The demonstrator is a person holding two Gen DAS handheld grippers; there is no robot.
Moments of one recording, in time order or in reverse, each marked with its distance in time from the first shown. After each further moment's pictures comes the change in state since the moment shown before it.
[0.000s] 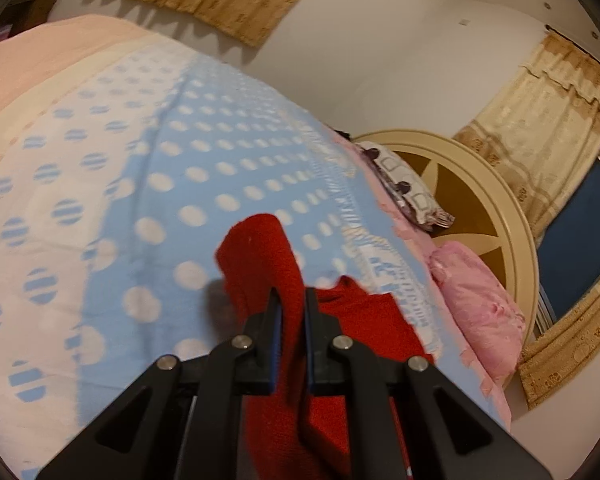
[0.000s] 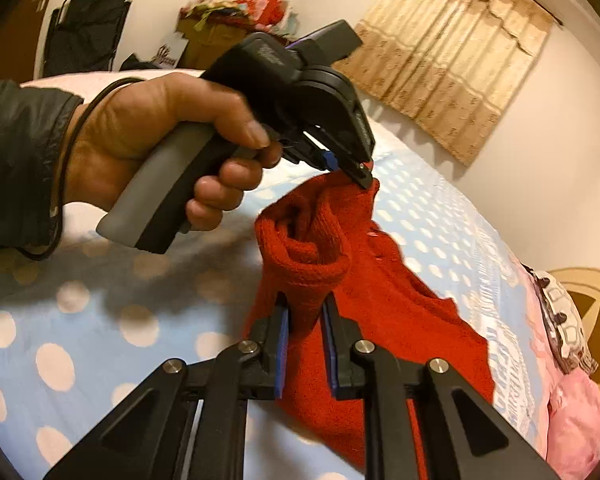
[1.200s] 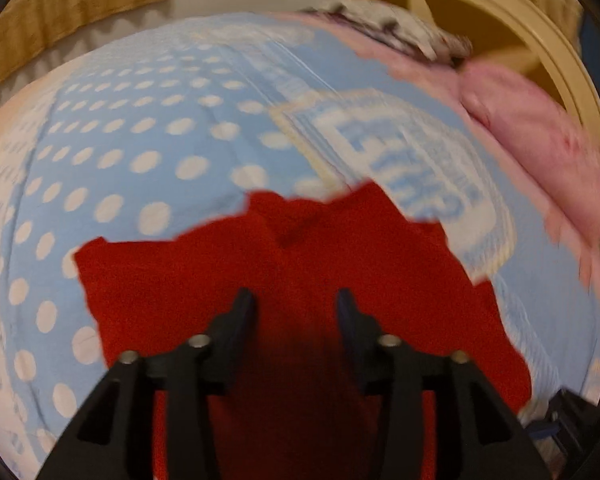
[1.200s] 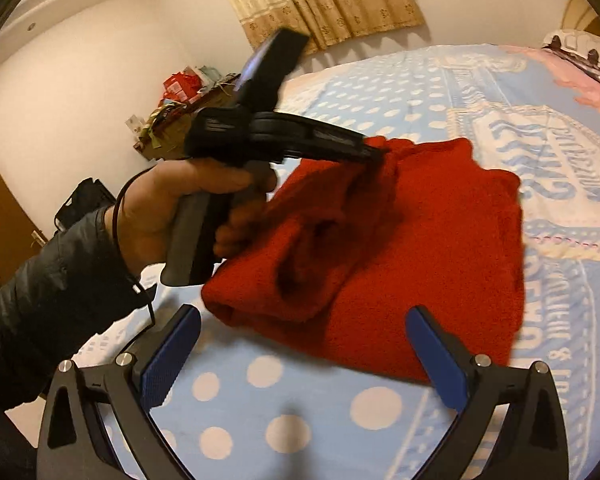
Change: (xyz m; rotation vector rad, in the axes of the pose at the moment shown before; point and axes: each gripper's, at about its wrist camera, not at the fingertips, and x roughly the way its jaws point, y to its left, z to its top) left arm 0.149 -0.147 -0.063 0.479 0.404 0.294; right arm -0.016 -0.150 -0.132 0.768 0.016 0.454
